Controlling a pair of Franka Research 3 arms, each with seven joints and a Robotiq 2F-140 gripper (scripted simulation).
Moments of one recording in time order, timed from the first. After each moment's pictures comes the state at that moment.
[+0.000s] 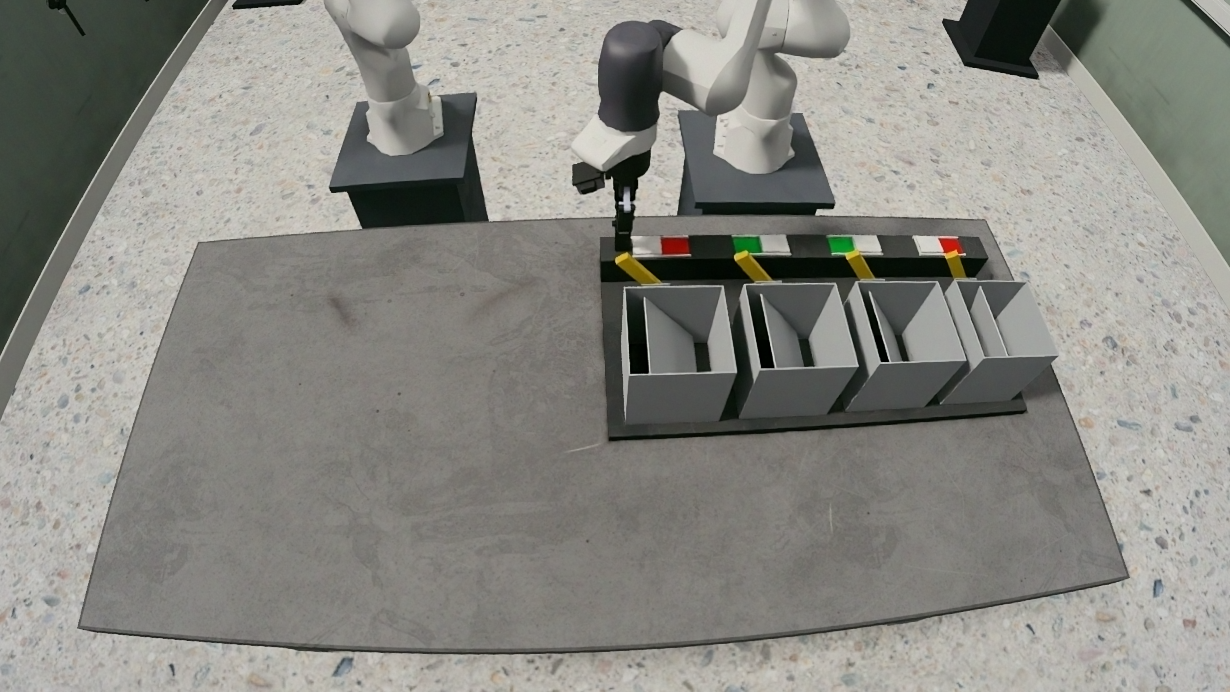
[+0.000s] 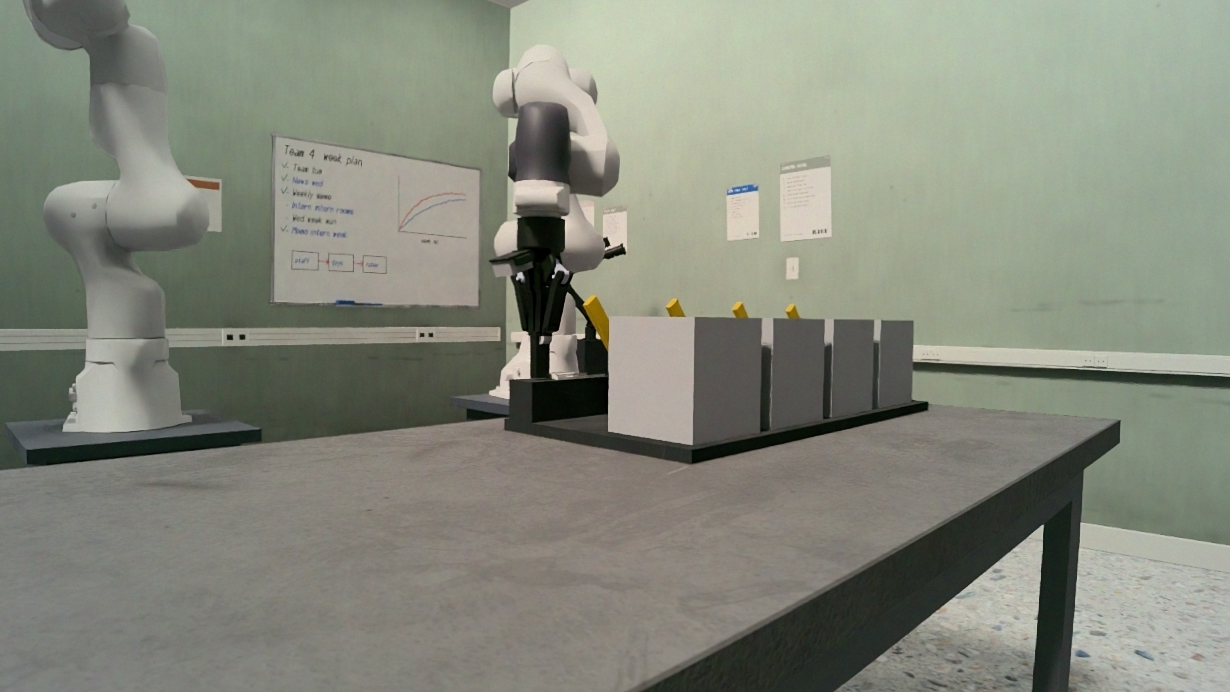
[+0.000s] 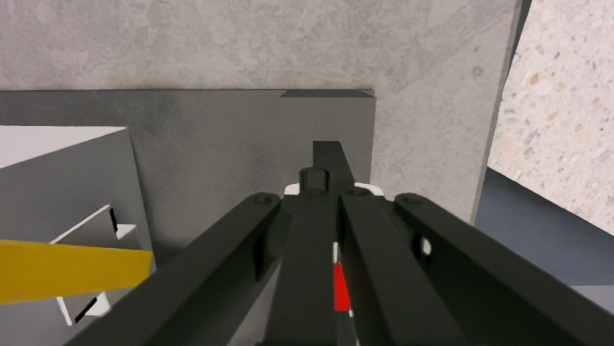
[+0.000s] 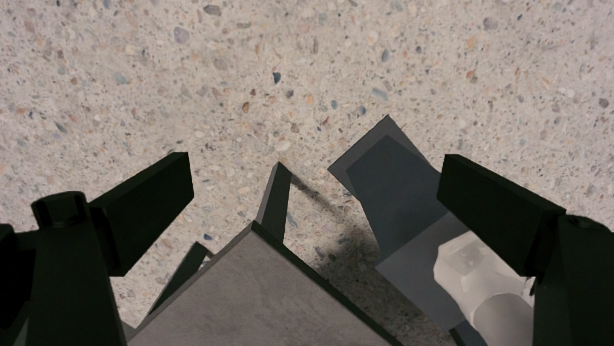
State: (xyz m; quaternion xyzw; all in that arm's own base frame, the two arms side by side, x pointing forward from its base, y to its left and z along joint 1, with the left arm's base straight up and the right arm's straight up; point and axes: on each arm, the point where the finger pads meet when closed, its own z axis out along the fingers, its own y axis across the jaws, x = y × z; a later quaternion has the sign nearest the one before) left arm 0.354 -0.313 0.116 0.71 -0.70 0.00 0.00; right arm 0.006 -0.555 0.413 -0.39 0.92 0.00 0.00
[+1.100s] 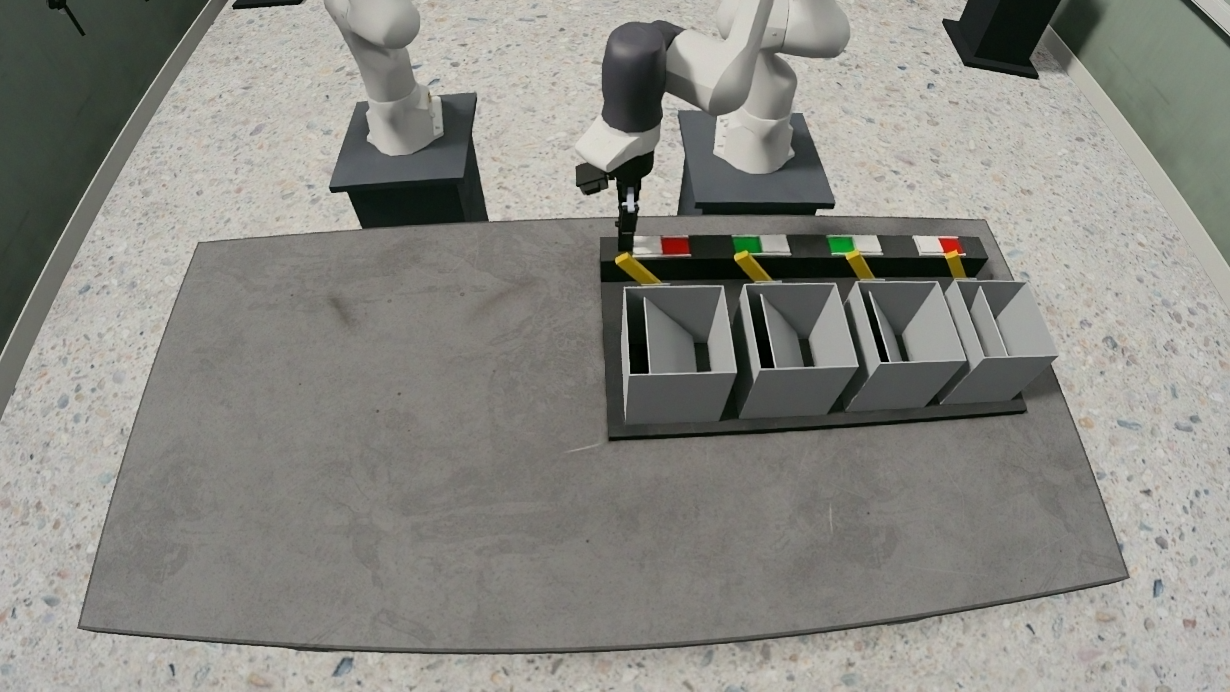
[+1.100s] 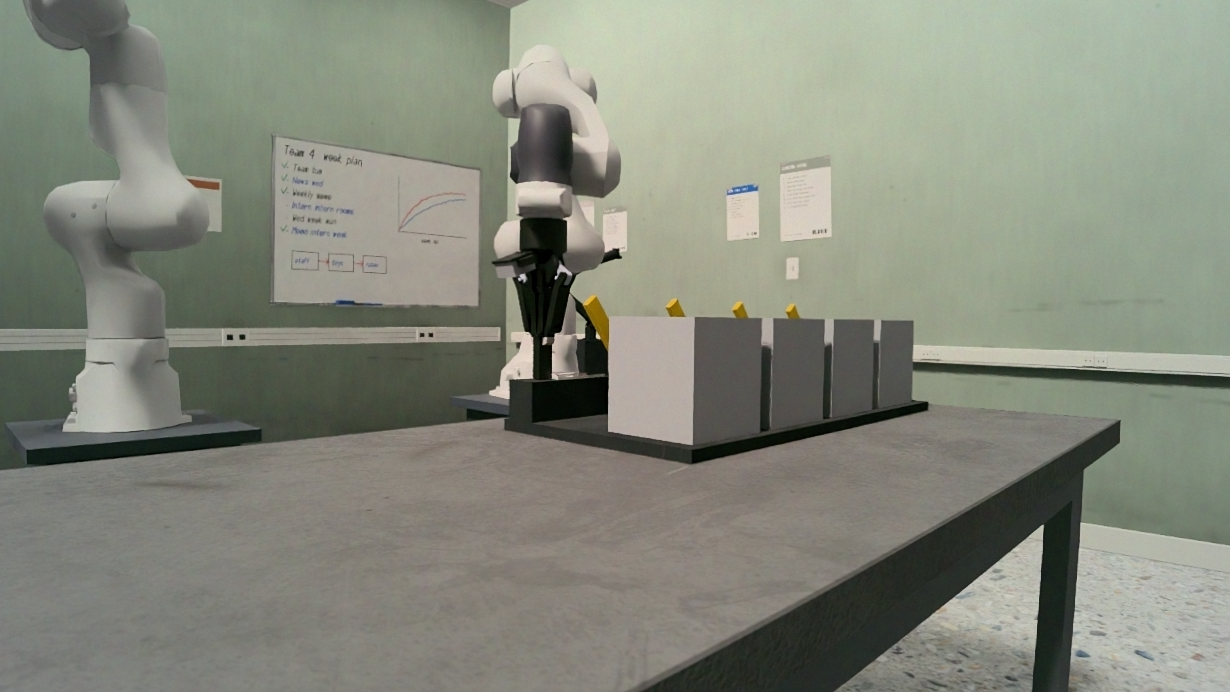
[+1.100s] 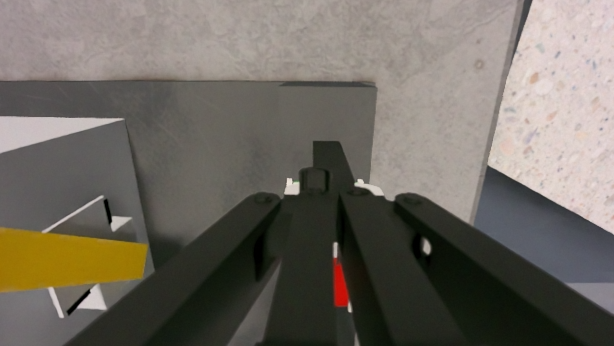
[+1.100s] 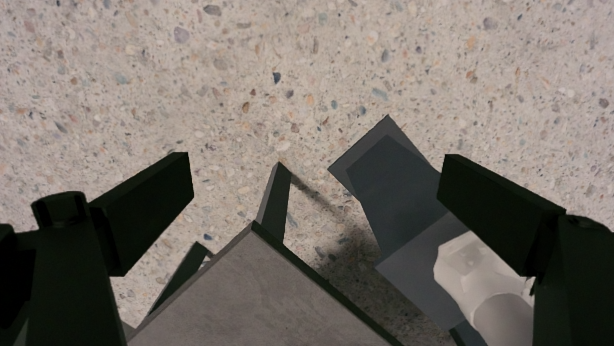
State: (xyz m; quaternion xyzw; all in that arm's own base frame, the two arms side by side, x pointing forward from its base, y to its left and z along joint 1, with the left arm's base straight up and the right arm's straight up) left arm 0.353 -0.307 0.114 0.72 -0.70 0.00 0.00; right arm 0.006 -0.555 0.413 -0.39 0.92 0.00 0.00
